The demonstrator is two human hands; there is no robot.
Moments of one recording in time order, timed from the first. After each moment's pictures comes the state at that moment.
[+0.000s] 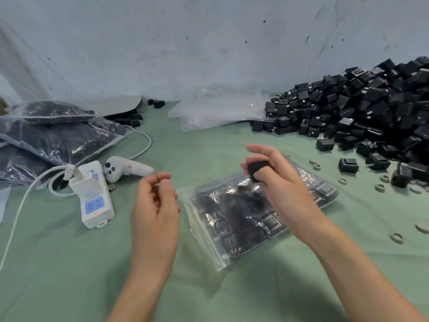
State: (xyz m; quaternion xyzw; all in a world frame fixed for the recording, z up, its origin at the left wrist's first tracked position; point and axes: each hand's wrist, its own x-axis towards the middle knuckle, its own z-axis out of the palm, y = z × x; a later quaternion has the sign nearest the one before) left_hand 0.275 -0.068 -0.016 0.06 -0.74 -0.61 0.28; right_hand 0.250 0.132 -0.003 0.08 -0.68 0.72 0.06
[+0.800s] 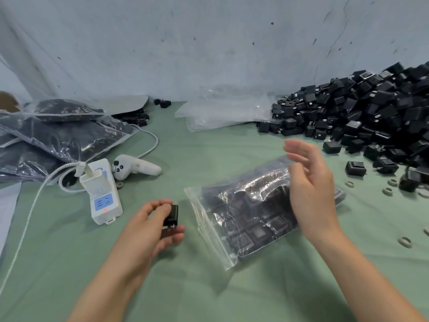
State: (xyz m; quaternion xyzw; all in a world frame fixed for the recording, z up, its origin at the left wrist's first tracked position) left_hand 0.283 -0.112 -0.020 0.20 -0.65 -0.73 0.01; right_hand 0.246 0.141 -0.015 0.02 -0.73 0.62 0.29
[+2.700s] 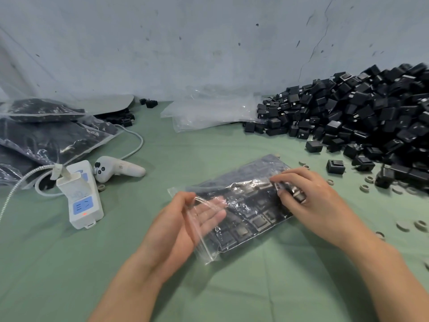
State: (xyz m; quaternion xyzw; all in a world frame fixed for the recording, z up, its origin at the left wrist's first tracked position) left_hand 0.269 -0.045 -0.013 0.10 -0.41 -0.89 -0.16; right_hand 0.254 0.219 -0.034 0.13 -0.93 0.30 0.18
